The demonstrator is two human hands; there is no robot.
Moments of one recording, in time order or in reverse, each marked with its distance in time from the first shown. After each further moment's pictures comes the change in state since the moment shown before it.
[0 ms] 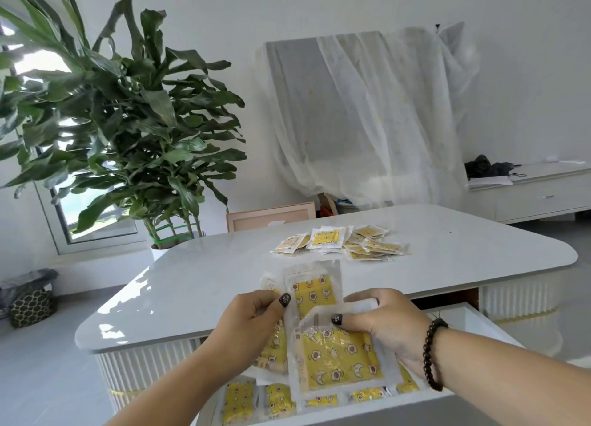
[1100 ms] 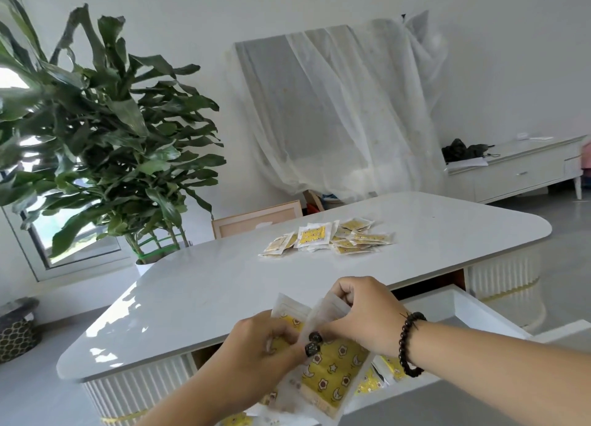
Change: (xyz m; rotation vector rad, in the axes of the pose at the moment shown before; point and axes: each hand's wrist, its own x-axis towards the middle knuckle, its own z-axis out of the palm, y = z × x) left_hand -0.012 0.006 0.011 0.335 -0.197 0.175; right_hand -0.001 -0.002 0.005 -0.377 0.060 -0.331
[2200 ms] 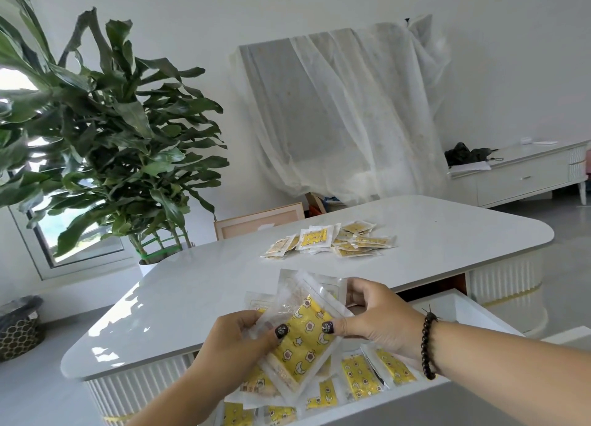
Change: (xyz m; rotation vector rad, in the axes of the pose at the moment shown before) left_hand -0.002 -0.003 -0.006 -0.384 0.155 -0.395; right_hand -0.003 0.012 -0.007 0.572 -0.158 0.152
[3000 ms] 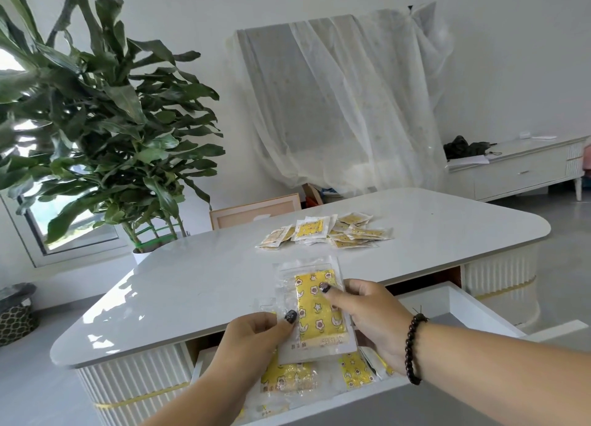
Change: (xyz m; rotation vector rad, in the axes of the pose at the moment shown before) left_hand -0.003 -0.001 0.034 -0.295 0.007 -0.140; right_hand 0.004 0.008 0.013 0.058 0.185 0.129
